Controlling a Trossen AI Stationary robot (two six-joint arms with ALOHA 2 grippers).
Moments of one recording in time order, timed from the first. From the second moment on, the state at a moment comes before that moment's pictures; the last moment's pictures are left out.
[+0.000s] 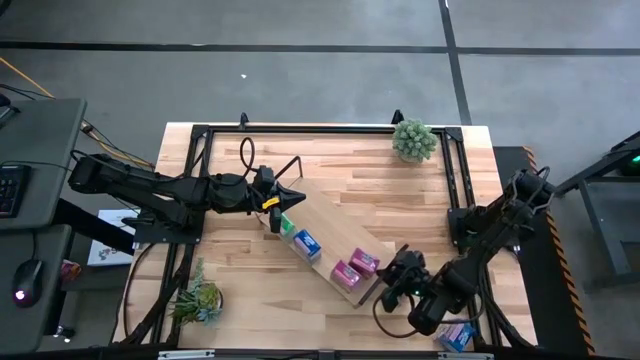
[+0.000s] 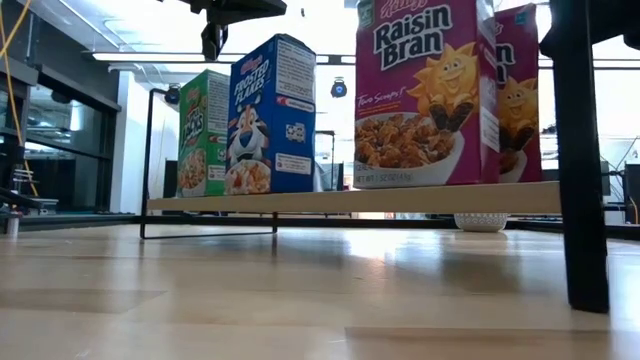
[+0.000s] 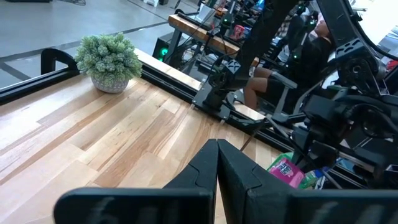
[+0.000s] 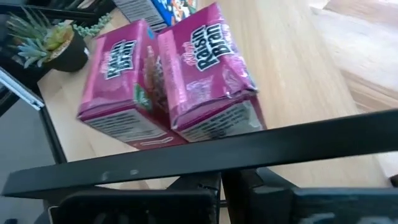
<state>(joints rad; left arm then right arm) -0.13 1.13 0.77 0.15 -0.30 -0.47 0.85 1.58 1.08 -0.67 0.83 1.59</state>
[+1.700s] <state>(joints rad) -0.13 1.13 0.77 0.15 -0.30 -0.47 0.81 1.60 1.08 -0.60 0.65 1.39</state>
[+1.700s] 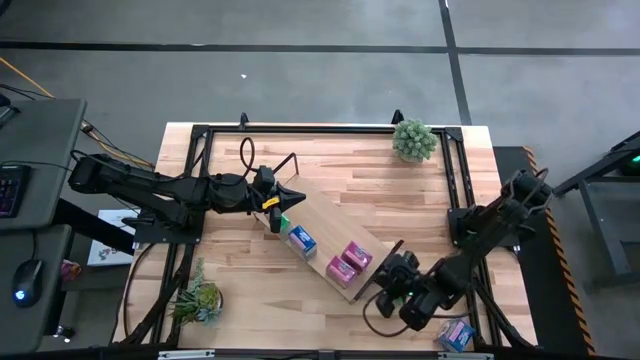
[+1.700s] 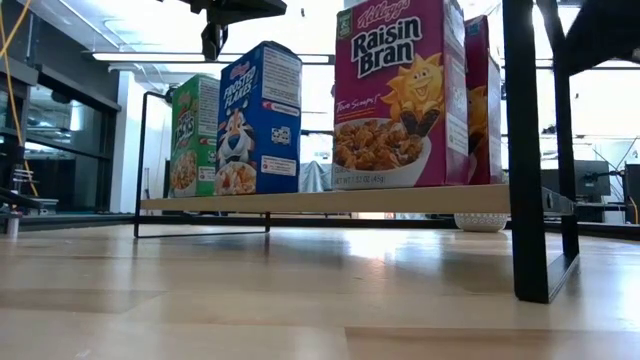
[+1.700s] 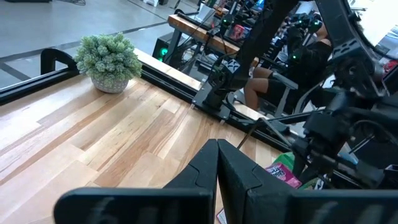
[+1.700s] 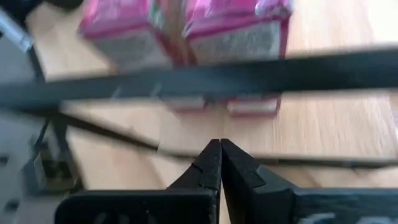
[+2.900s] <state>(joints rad) -0.13 1.13 0.77 0.16 -0.30 -0.52 0.53 0.95 1.08 -0.63 0.48 0.83</state>
